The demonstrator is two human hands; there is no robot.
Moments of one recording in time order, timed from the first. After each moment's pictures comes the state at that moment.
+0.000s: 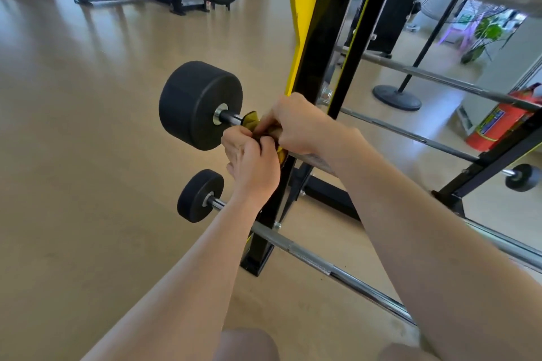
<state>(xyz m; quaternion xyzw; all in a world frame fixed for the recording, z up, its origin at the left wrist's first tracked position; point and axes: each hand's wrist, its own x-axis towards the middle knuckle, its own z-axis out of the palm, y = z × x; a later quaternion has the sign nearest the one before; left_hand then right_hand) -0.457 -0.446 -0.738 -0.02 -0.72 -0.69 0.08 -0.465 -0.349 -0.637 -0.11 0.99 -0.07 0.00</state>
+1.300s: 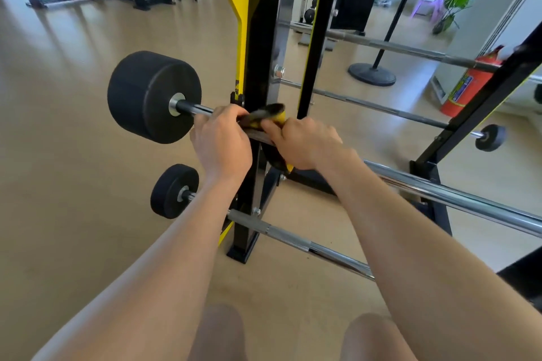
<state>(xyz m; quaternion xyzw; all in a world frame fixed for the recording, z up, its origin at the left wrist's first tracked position) -0.463 -0.427 -0.740 -0.12 -0.88 -0.35 0.29 -0.411 -0.288 -0.683 0.10 0.99 -0.01 -0.02</state>
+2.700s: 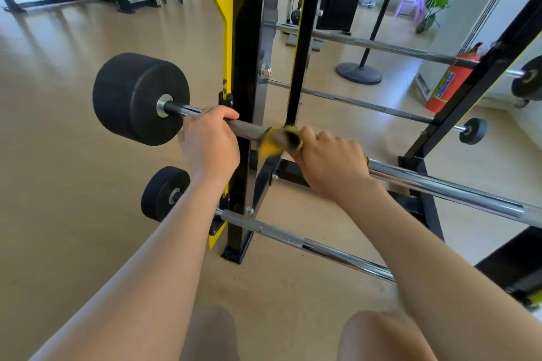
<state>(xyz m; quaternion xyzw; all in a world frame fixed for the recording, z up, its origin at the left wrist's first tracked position) -0.459 -0.434 -0.736 -0.14 -0.88 -0.38 0.24 -0.347 -0.254 -0.711 0.11 0.98 0.11 -0.12</state>
